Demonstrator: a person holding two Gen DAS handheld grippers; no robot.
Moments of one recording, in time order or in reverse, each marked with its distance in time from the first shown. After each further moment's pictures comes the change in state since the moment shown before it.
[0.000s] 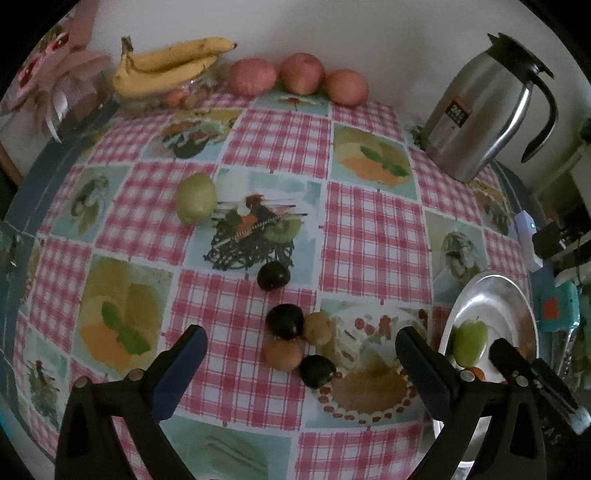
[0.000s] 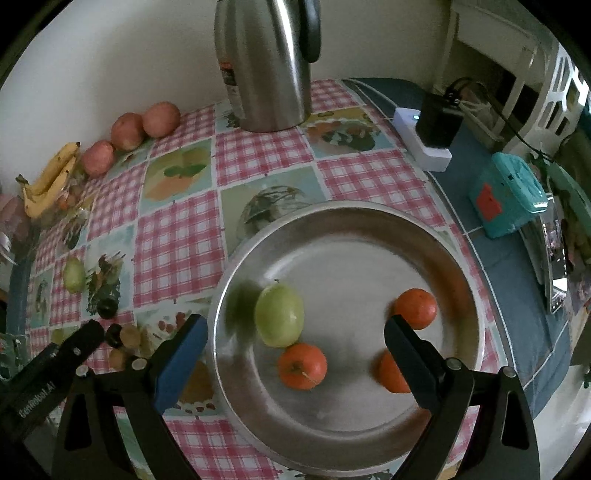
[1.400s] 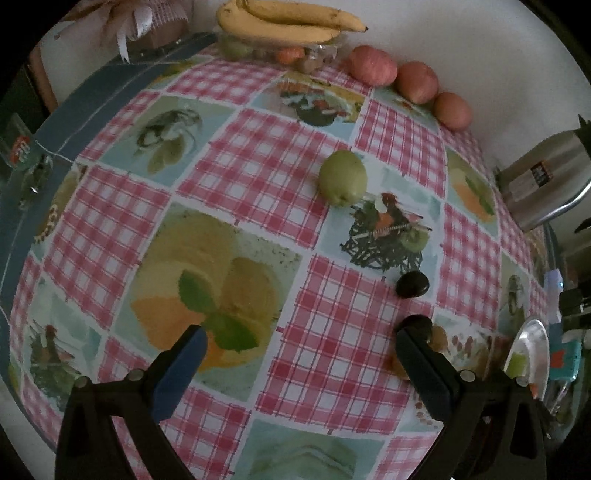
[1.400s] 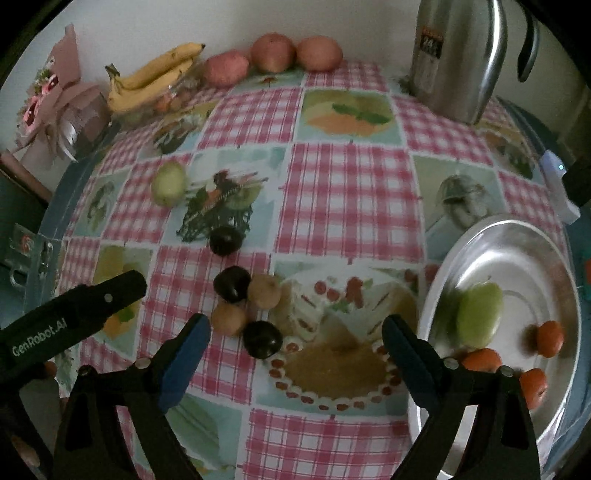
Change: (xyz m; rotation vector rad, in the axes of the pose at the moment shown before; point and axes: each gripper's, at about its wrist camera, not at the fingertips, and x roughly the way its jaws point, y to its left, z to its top) left arm 0.015 0.110 -0.008 -0.234 0.056 0.029; right arm 0.033 0.129 -0.032 -0.322 0.108 0.212
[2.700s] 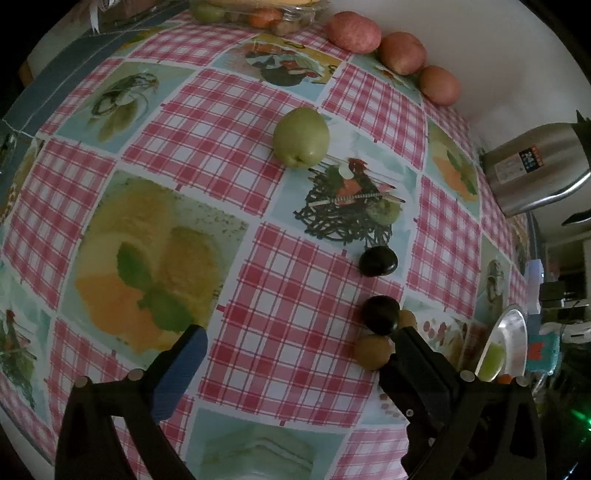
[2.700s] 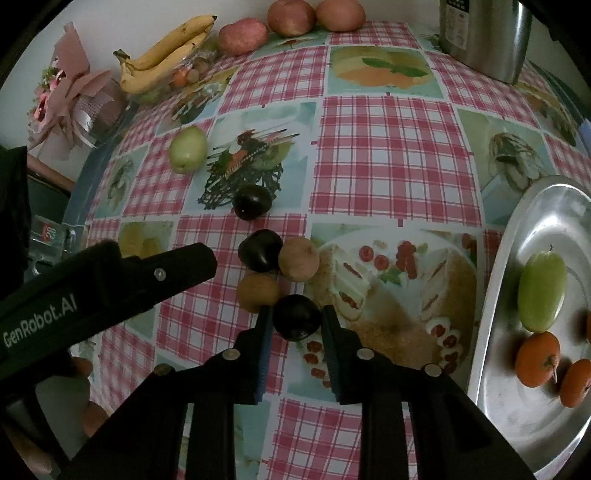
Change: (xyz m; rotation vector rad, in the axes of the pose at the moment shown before) left arm 0.020 -0.021 0.002 -0.019 0.121 -0.106; right arm 0.026 0.005 -0.007 0.018 0.100 0.152
